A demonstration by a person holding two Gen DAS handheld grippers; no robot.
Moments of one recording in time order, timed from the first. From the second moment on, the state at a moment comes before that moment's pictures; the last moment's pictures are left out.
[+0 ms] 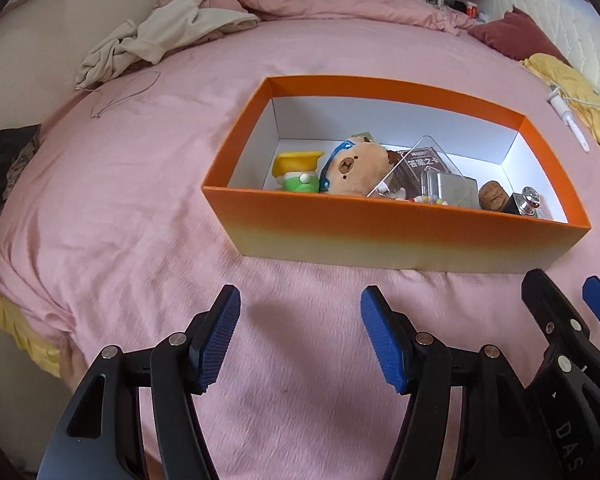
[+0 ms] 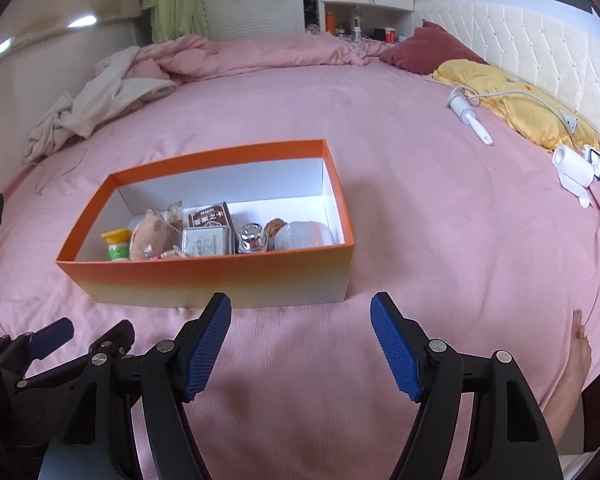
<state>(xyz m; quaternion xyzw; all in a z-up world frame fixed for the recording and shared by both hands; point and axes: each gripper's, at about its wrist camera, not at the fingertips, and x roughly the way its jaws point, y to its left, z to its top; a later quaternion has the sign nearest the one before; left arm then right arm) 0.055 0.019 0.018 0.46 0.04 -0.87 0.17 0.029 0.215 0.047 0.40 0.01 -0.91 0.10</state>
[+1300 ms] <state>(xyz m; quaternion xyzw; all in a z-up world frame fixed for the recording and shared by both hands) 0.042 0.023 0.011 0.45 0.06 -0.87 0.17 0.017 0.226 0.021 0.42 0.00 -0.91 0.06</state>
